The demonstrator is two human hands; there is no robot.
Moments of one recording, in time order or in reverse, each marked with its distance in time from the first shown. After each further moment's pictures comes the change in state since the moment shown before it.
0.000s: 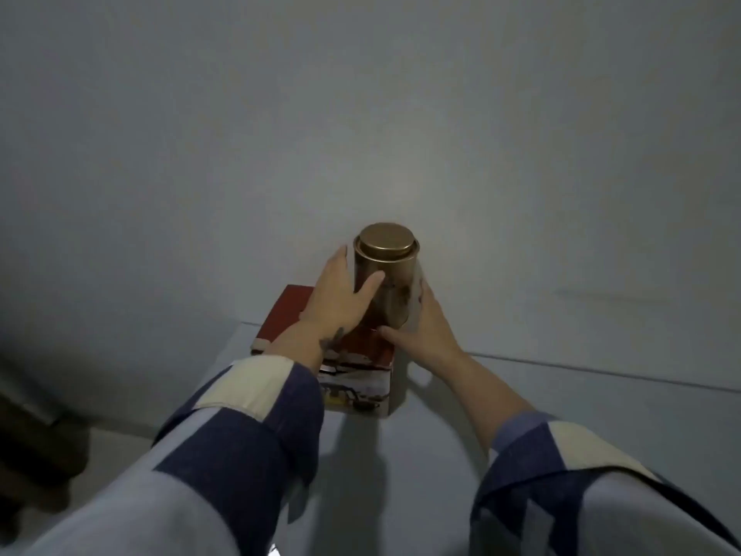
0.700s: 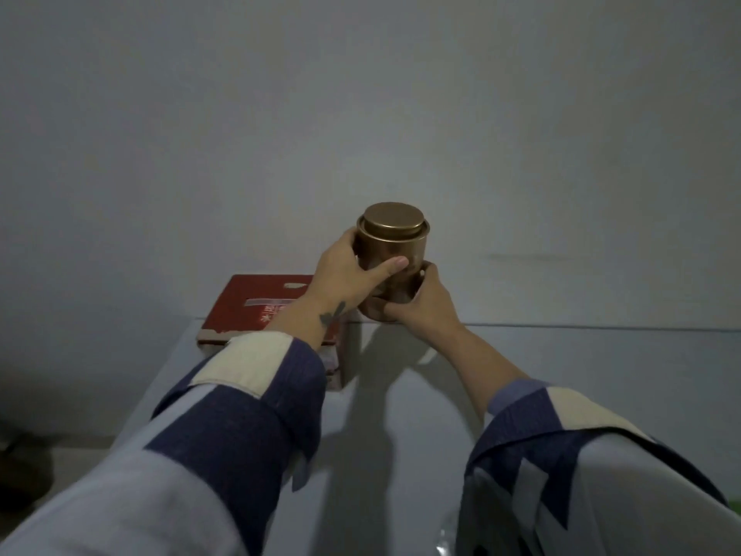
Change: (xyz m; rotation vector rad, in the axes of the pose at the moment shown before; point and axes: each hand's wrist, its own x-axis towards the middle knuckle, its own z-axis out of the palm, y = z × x) left_hand -0.029 0.077 0.037 -0.184 -0.124 0.096; right_hand -0.053 0.009 -0.080 0.199 0.154 0.106
